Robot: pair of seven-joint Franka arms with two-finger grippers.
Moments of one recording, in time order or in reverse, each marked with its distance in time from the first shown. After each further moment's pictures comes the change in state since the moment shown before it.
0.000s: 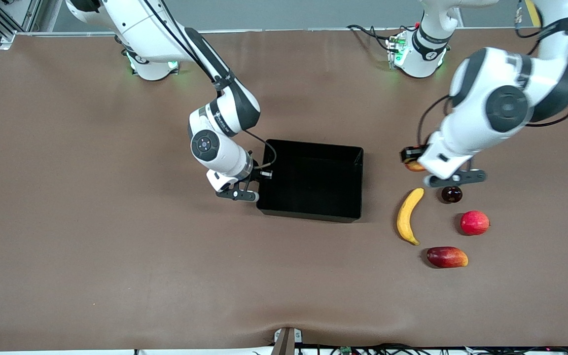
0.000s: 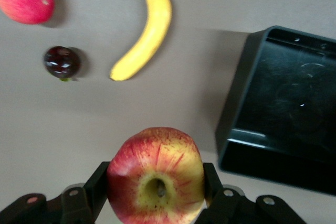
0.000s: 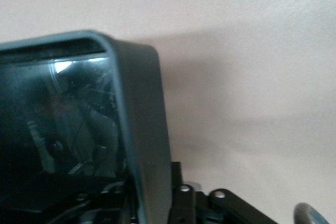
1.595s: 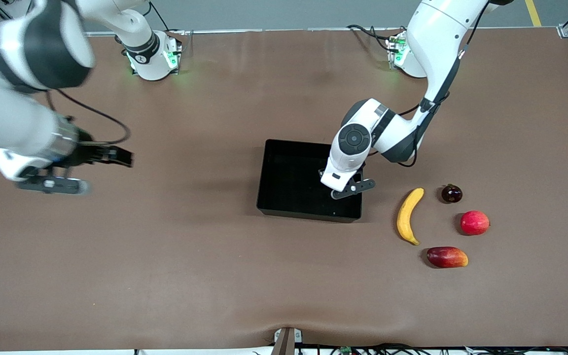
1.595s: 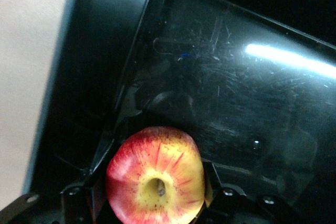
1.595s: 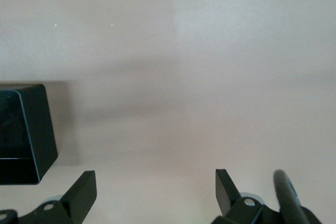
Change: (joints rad) left arm -0.267 0.354 0.001 -0.045 0.101 0.439 -0.469; right arm -0.223 -0.383 -0.303 0.311 -0.282 -0.873 -0.302
